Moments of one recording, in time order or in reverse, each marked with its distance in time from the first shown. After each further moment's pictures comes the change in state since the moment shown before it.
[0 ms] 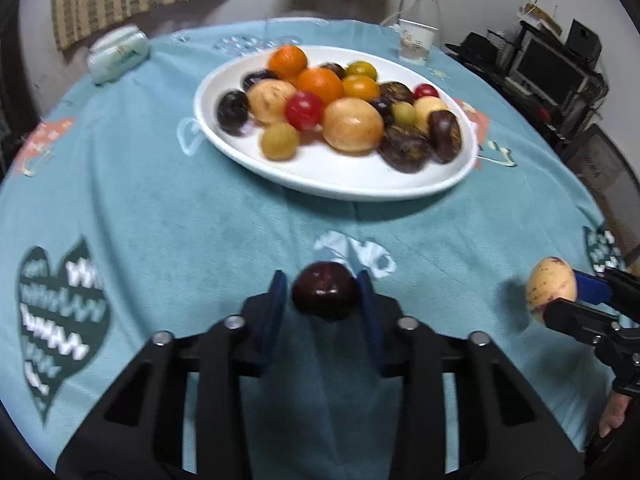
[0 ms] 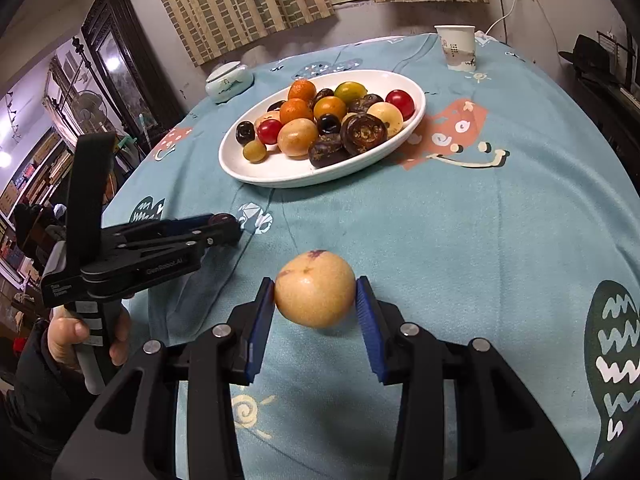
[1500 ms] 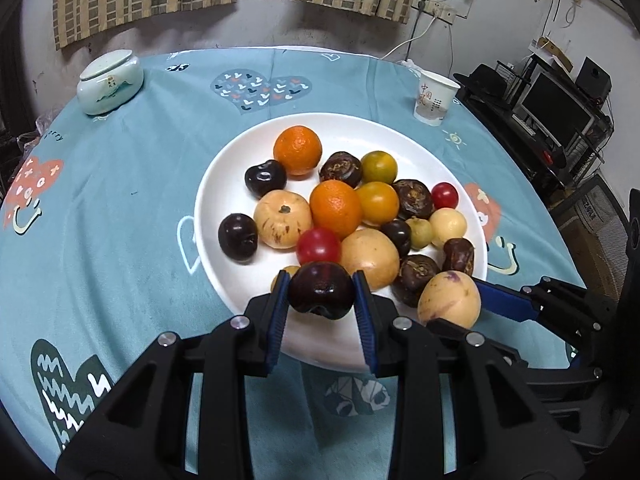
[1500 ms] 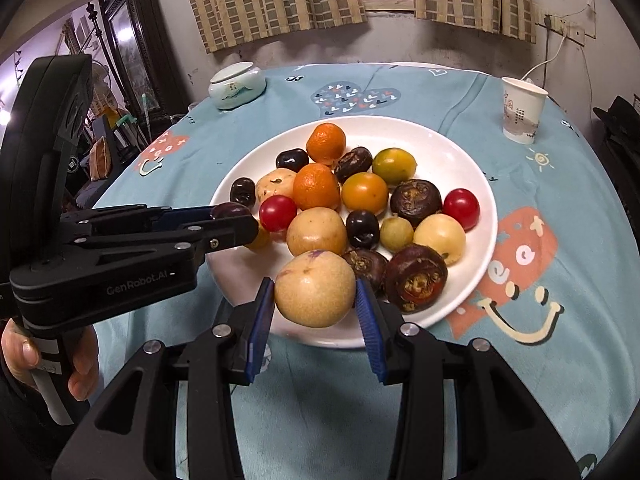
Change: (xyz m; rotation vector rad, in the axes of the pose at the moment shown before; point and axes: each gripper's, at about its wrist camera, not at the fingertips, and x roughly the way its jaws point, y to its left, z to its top) left arm 0.006 0.019 0.097 -0.063 -0.033 -0.018; right arm 0.071 0.026 0.105 -0.151 0.009 -0.030
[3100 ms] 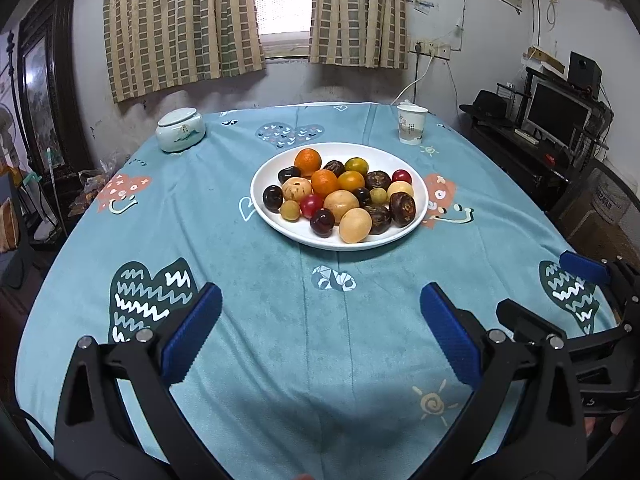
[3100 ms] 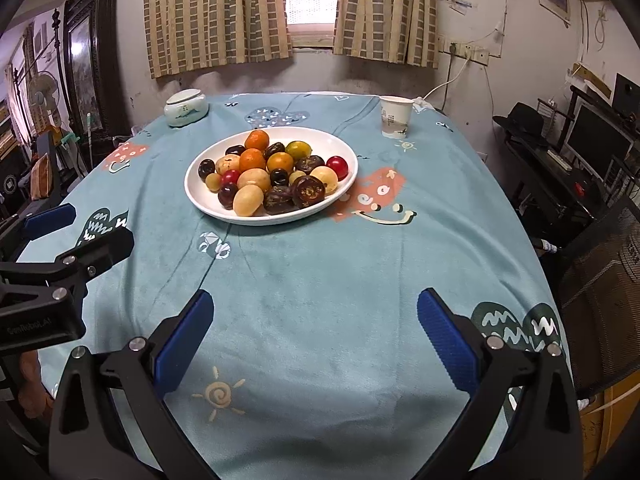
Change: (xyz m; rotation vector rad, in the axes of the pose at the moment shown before) left arm -0.140 -0.067 -0.117 0.063 -0.221 0.187; right arm -0.132 0.023 -0.106 0.059 -0.122 -0.316
